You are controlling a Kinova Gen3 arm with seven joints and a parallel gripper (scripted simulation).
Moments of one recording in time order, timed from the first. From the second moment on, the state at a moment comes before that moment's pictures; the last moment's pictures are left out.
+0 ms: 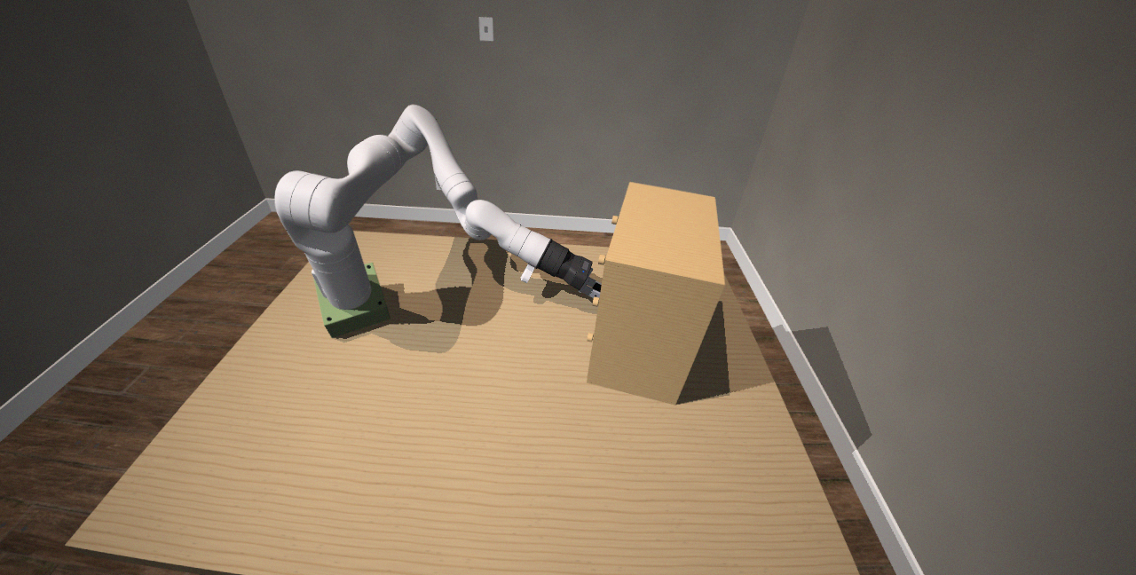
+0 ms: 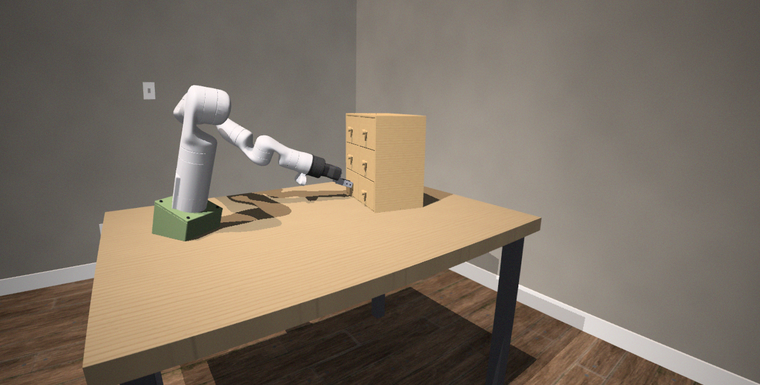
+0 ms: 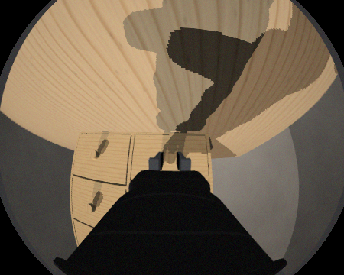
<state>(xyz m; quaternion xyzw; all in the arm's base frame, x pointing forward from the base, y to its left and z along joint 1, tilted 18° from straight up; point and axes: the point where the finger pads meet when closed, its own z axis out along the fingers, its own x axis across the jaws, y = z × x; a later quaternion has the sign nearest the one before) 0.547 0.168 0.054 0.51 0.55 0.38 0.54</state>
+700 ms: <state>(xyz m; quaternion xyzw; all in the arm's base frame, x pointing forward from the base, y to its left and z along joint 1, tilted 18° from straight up) 0.546 0.167 0.053 0.51 0.55 0.38 0.55</state>
